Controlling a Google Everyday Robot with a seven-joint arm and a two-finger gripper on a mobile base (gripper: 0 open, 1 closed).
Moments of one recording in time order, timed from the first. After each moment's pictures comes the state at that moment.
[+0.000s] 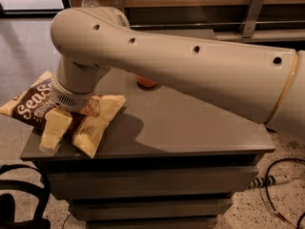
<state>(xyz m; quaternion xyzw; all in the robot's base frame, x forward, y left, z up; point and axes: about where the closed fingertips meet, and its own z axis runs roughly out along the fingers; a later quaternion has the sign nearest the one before) 0.478 0.221 0.837 -0.66 0.70 0.17 0.21</state>
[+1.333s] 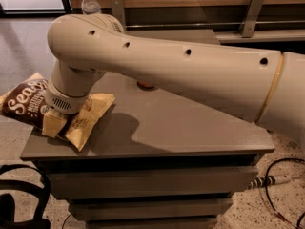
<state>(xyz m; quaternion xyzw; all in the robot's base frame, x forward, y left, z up) 0.476 0.237 0.827 -0.66 0.69 0.19 0.21</state>
